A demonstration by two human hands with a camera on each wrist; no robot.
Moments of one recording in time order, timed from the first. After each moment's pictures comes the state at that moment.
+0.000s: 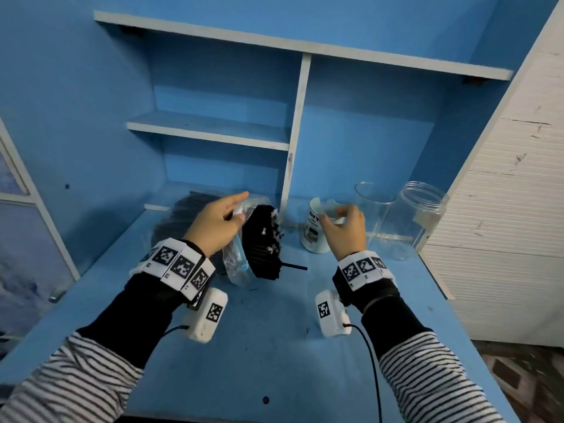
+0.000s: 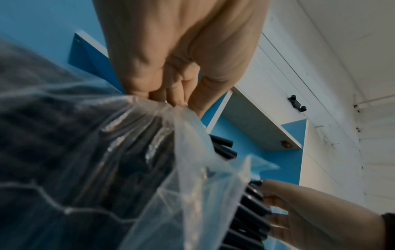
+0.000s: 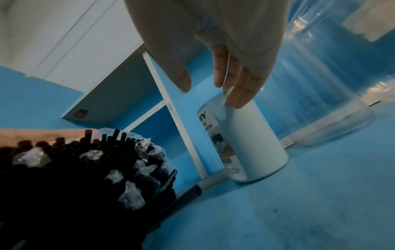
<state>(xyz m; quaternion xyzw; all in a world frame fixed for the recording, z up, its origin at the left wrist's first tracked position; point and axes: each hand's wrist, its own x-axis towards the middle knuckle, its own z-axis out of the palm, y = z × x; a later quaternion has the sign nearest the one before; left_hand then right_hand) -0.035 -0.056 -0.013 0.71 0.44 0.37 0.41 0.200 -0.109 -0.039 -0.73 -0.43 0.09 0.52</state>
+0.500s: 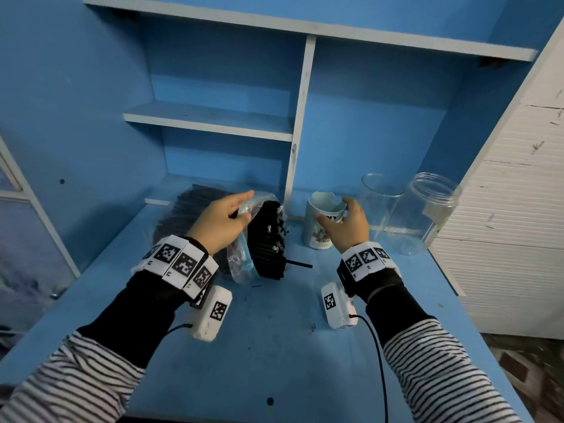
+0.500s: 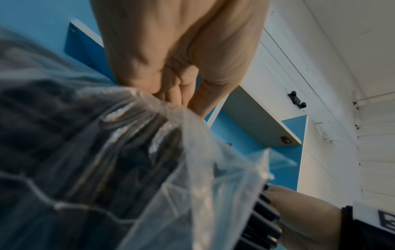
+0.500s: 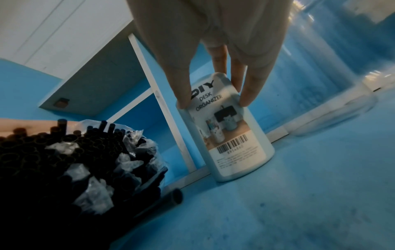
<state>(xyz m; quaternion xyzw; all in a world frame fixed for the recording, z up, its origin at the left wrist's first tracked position) -0.031 -0.051 -0.019 0.73 0.44 0.33 0.40 0.207 -0.098 -0.043 -0.76 -0.43 0.13 0.47</state>
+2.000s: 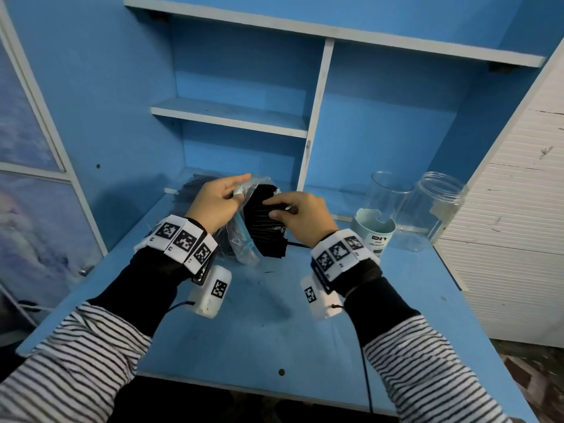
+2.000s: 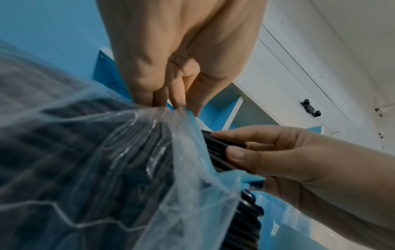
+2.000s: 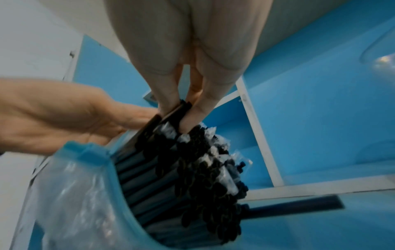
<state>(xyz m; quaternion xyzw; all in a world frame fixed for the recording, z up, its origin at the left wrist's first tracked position) -0.060 -0.057 -0.008 0.69 0.43 0.41 0.41 0.113 -0.117 -0.004 -0.62 -0.68 0.16 0.37</state>
